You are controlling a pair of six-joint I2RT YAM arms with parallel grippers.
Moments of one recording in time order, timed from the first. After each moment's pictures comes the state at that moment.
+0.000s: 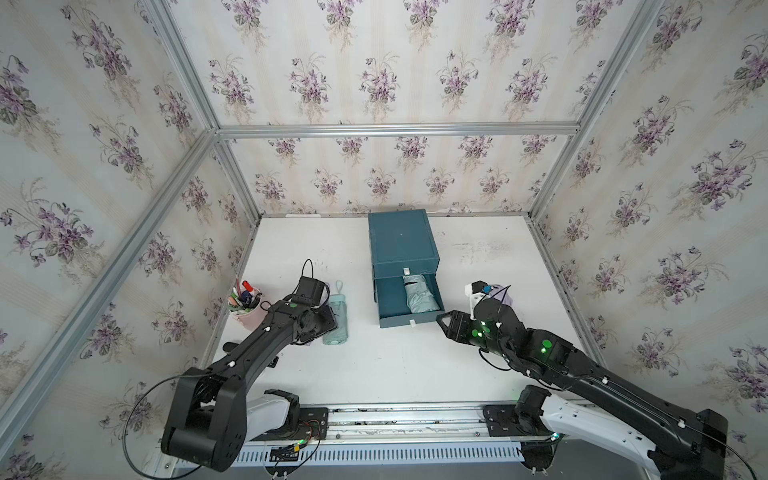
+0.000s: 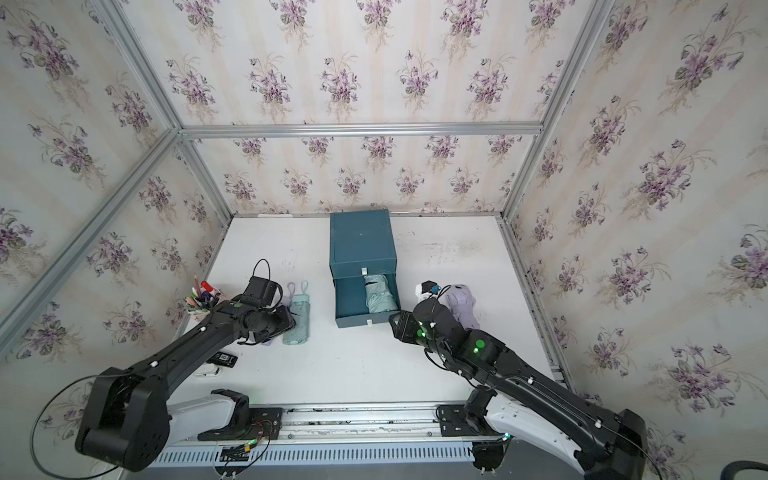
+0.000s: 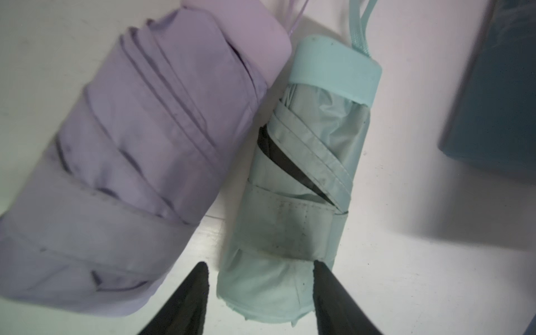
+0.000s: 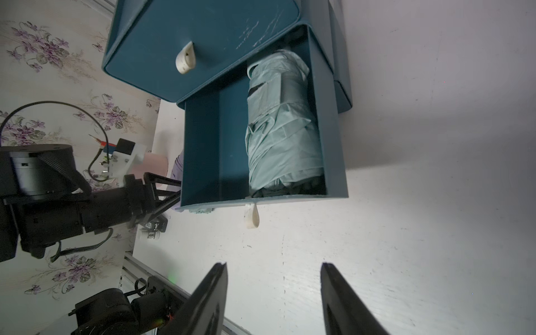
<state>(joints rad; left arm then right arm) -0.22 1.27 0.68 -0.62 0.12 -0.64 0.89 0.82 0.68 -0.53 0.10 0.94</state>
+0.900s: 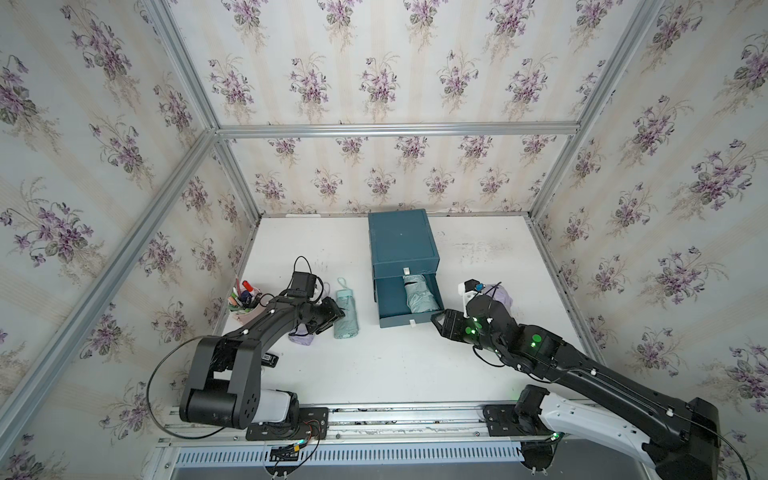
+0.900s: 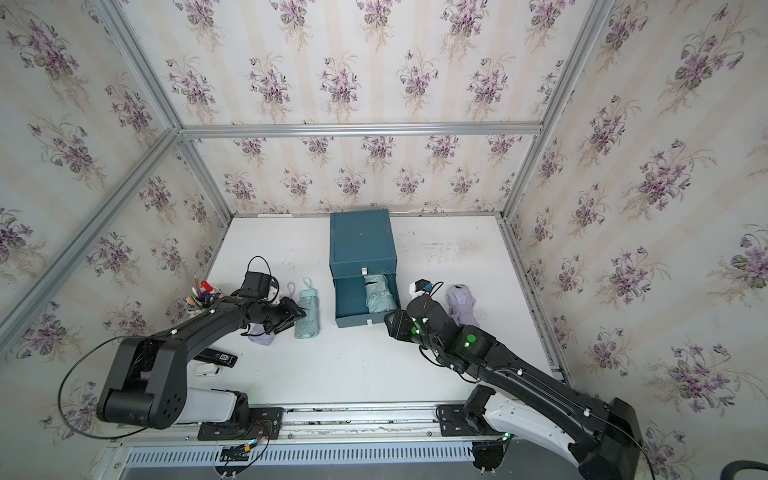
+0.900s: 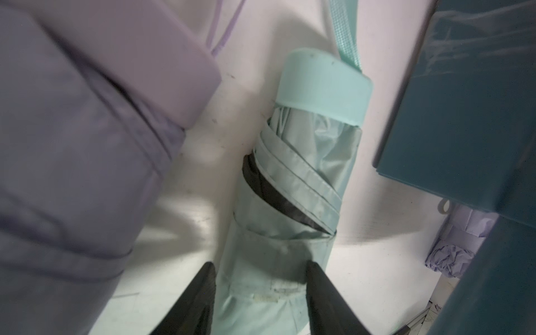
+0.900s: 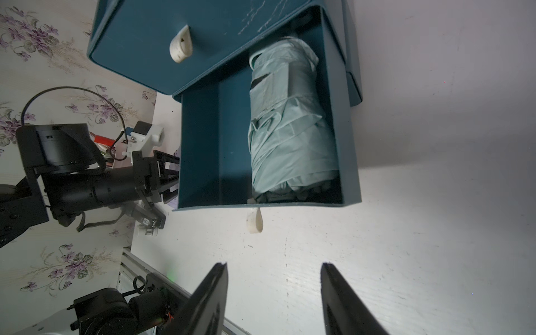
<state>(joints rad) -0.11 1.45 0.67 -0.42 0.41 -0.65 0.89 0.90 0.69 -0.49 0.07 0.93</state>
